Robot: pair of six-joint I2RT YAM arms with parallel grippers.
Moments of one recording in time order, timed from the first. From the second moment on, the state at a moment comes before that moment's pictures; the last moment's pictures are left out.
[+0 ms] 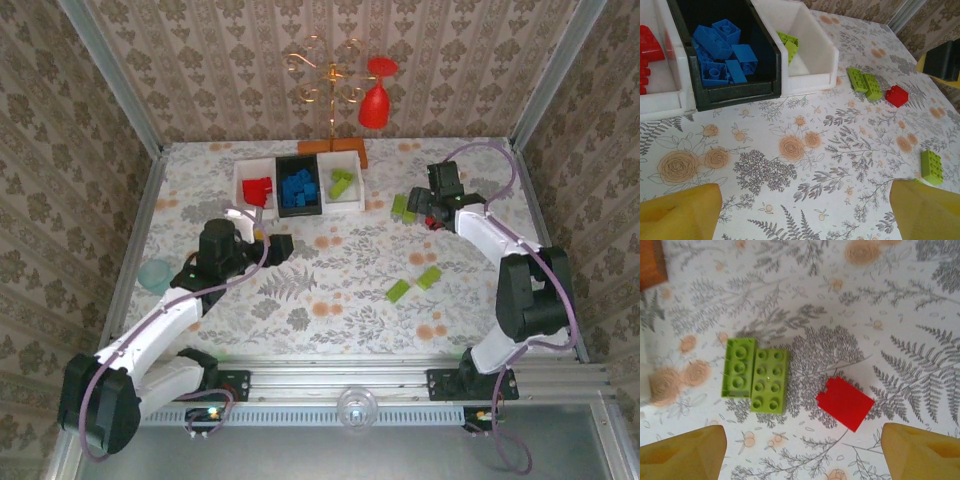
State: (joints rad) left arm -0.45 1.01 0.58 -0.01 0.27 -0.35; right arm 0.14 1.63 1.12 -0.38 0.21 0.40
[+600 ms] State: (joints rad) left arm -0.45 0.99 0.58 -0.01 0.26 -0.35; right arm 0.07 1.88 1.22 -0.43 0.14 0.49
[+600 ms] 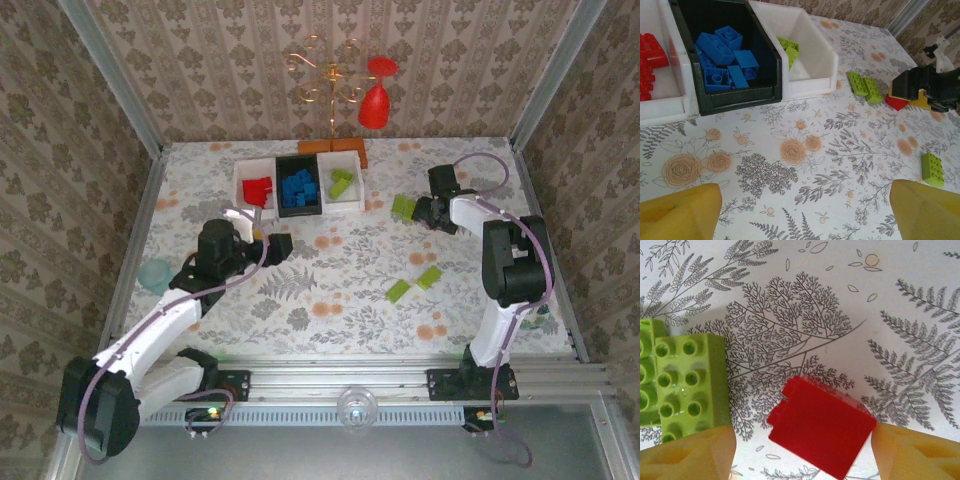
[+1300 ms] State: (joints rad) left arm -0.45 0.96 0.58 -0.03 0.26 -0.35; right arm 0.05 1.97 1.27 -0.44 0.13 0.56
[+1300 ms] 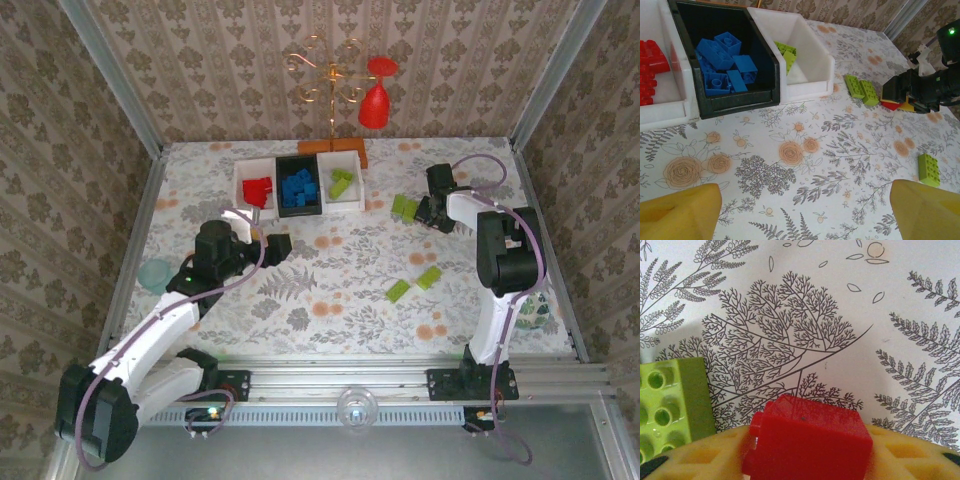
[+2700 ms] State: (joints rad) left arm -0.34 0.79 0.53 -0.10 0.05 -0.35; right arm 0.66 2.60 2.27 -0.04 -0.08 0.46
